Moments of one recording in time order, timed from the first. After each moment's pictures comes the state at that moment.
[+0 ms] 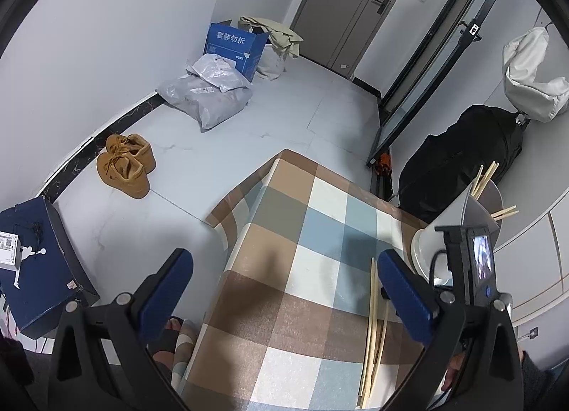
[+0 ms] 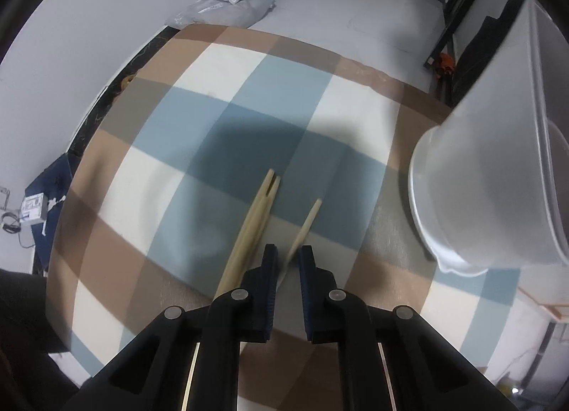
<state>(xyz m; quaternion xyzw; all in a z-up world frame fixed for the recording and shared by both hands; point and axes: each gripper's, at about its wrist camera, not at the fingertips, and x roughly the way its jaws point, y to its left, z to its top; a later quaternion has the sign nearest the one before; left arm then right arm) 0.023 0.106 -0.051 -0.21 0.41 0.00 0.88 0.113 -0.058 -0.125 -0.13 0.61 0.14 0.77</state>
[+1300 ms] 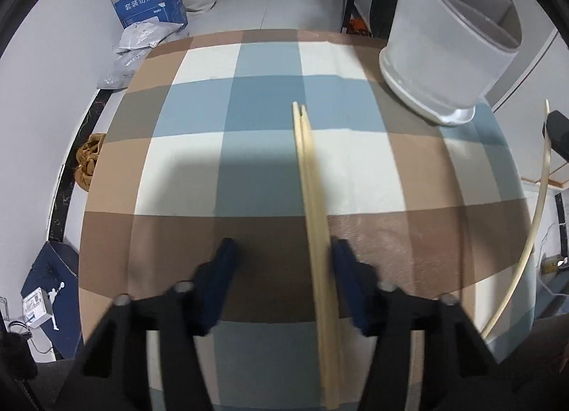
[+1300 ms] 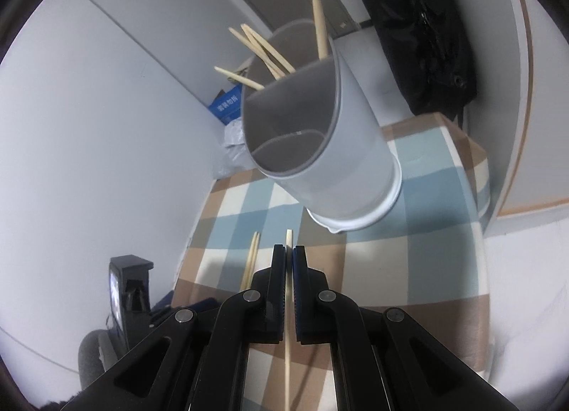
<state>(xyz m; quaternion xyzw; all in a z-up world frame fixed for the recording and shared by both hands) 0.037 -0.031 -0.118 0.00 0.57 -0.06 0.82 0.032 -0.234 -0.046 0.21 0.44 0.20 0.85</state>
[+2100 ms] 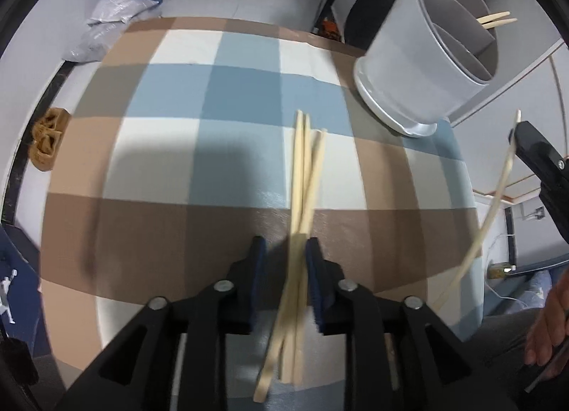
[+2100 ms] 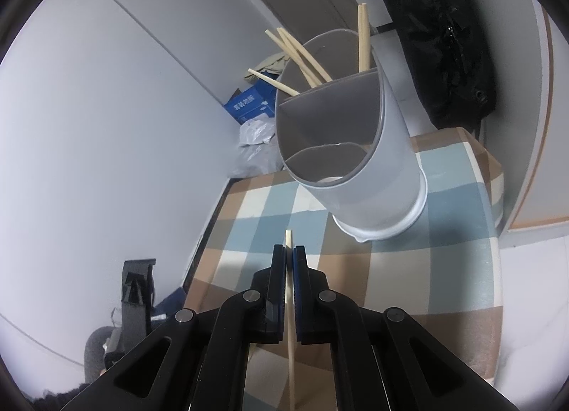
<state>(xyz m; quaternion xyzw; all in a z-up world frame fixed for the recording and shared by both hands) 0.027 0.006 -0.097 -0.09 0.59 -0.14 0.79 0.037 -0.221 -0.040 0.21 0.43 0.22 0.85</state>
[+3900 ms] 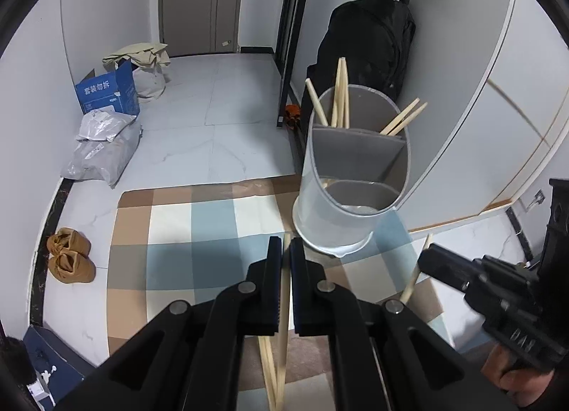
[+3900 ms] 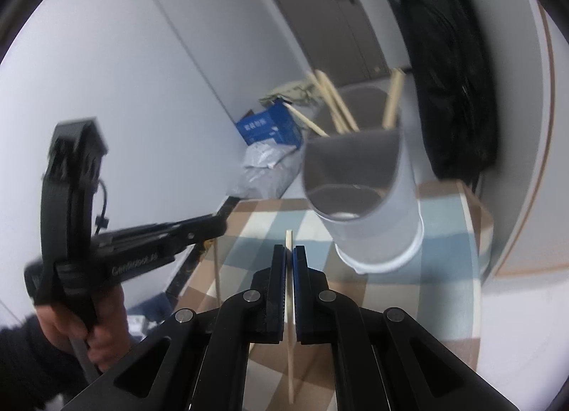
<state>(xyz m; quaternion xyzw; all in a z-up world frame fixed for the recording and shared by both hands) 0.036 -0.035 0.020 -0.01 0.43 -0.18 0.88 0.013 -0.209 -0.010 0.13 0.35 0.23 0.90</state>
